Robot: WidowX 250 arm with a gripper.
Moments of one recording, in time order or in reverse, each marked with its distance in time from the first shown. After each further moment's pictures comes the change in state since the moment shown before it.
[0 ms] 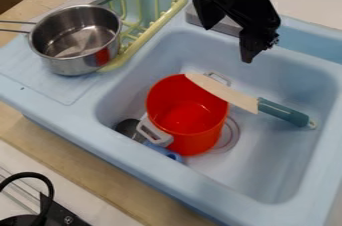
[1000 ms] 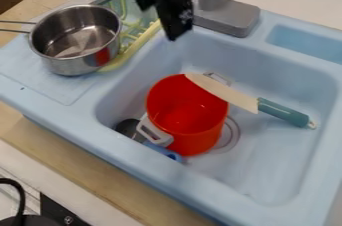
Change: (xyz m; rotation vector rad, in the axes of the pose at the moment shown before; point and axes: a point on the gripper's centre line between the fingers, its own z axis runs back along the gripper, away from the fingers) arm -0.035 0.075 0.017 -0.030 0.044 -0.052
